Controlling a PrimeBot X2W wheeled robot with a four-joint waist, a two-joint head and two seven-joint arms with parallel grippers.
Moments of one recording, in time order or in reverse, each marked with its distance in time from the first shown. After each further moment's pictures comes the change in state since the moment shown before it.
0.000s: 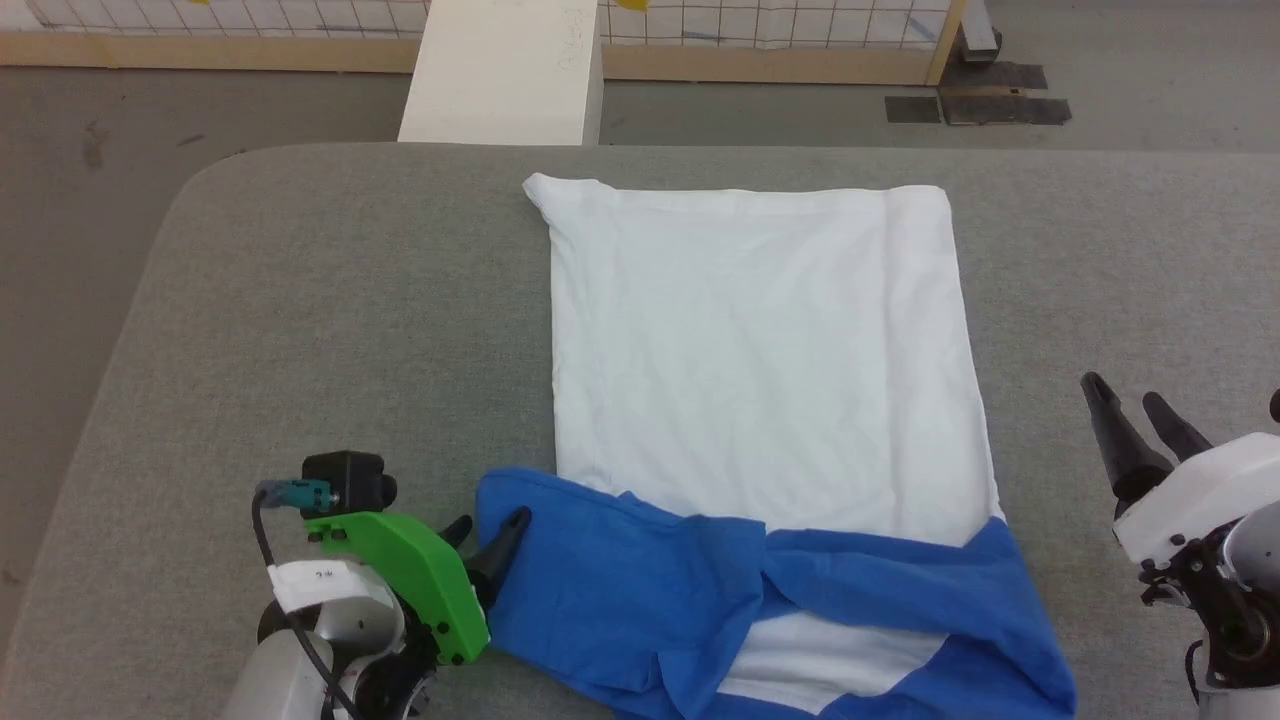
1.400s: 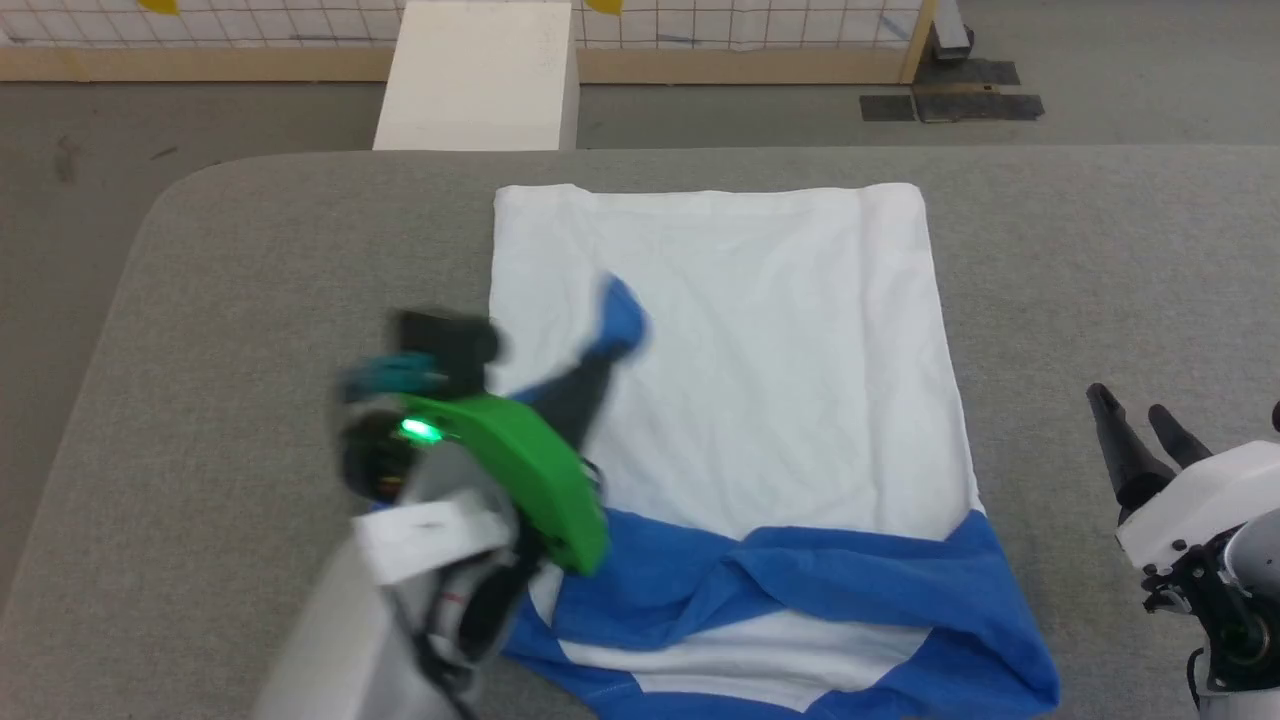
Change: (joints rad) left arm -0.156 -0.022 -0.159 -0.297 0.103 0.060 -0.057; right arm 0.000 0.000 -0.019 0.033 -0.010 0.000 -0.010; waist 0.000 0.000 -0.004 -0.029
